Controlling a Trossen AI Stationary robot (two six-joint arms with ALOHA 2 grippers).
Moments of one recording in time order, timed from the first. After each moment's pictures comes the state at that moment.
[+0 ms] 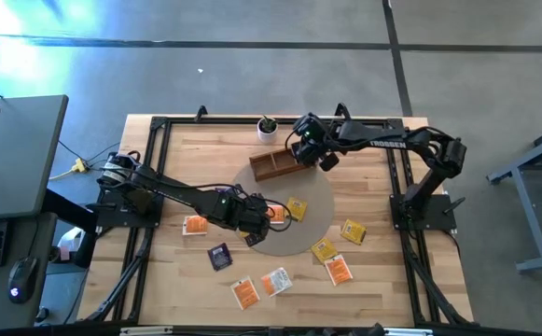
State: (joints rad) left arm -0.27 1.75 1.36 -0.86 -0.42 -0.65; right arm -0.44 1.67 1.16 -0.47 0.21 -1.26
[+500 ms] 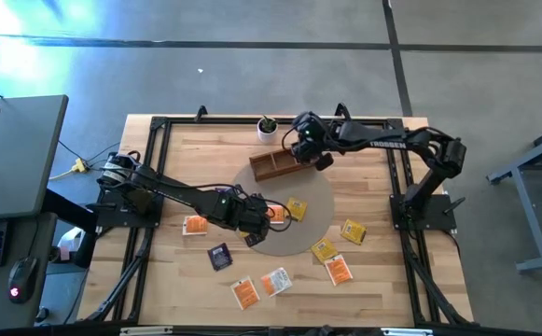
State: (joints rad) left arm -0.27 1.75 1.36 -0.86 -0.41 -0.65; right arm -0.42 1.67 1.16 -0.38 0.23 -1.13
